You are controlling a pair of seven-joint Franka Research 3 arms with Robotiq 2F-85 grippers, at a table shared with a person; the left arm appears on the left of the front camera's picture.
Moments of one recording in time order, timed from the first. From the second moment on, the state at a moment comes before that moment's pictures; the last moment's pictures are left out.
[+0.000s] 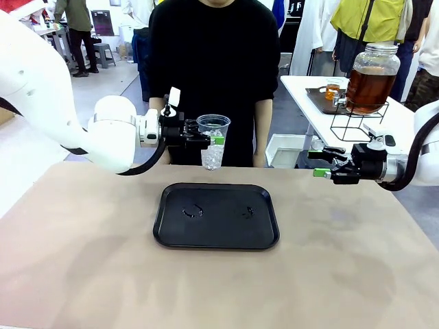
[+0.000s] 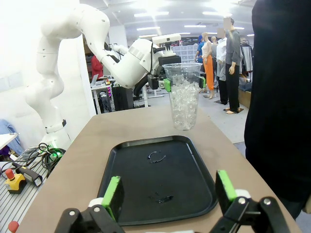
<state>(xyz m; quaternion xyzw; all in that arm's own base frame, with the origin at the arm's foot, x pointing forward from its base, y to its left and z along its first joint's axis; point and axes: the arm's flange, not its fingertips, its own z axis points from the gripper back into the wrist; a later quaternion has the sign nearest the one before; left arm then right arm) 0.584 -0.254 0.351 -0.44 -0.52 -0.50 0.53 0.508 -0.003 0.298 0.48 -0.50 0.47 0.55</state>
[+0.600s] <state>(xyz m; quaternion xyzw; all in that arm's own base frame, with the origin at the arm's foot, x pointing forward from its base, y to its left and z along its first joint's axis) 0.583 -0.254 0.350 -0.44 -0.52 -0.50 0.53 0.508 -0.003 0.298 0.48 -0.50 0.47 0.55</state>
